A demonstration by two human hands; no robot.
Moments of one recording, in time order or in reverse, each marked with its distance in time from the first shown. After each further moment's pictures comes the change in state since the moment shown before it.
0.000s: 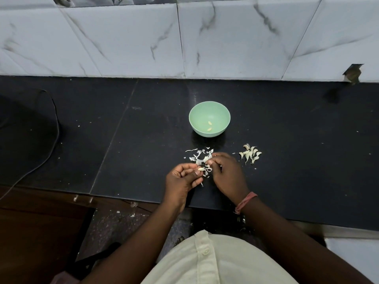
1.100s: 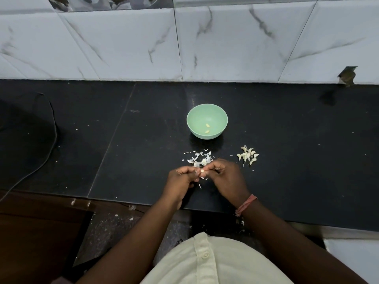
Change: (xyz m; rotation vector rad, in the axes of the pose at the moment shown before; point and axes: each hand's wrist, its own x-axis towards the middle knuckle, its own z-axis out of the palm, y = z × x) left_hand 0.003 0.016 0.010 0.371 -0.009 -0.097; right_hand -0.005 -0.007 -0.012 0.296 -0.095 0.045
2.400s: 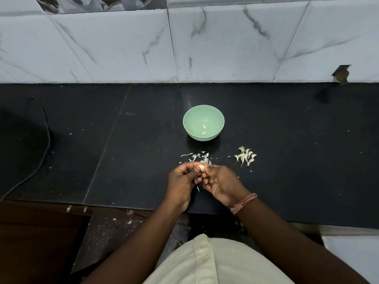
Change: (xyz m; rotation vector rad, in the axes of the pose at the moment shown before) left_hand 0.003 0.001 0.017 -0.372 -0.055 0.105; right_hand 0.007 -0.028 0.007 0.889 -0.114 0.745
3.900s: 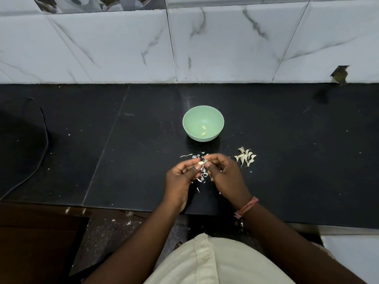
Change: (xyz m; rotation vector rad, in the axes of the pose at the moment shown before) left_hand 0.009 0.000 -0.005 0.039 0.010 0.068; right_hand 0.008 0.000 -0.015 -0.631 0.198 -0.617
